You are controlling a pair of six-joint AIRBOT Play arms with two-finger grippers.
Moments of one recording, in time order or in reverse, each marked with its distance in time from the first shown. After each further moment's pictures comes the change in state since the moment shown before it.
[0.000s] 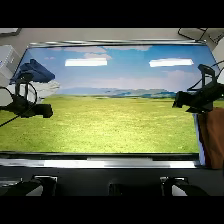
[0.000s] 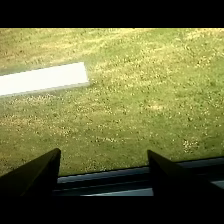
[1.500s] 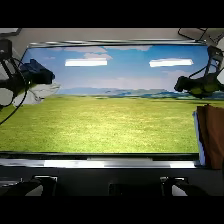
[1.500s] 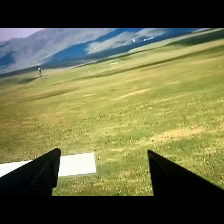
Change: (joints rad) left arm 0.023 -0.026 0.005 -0.035 0.833 -0.005; right arm 0.000 -0.001 0.000 -0.006 -0.385 -0.018
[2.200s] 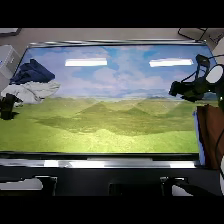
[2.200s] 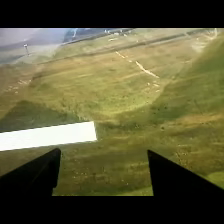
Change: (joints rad) left arm 0.681 -0.431 0.062 -0.416 -0.346 -0.288; right arm 0.000 -0.109 -0.001 0.031 0.051 -0.011
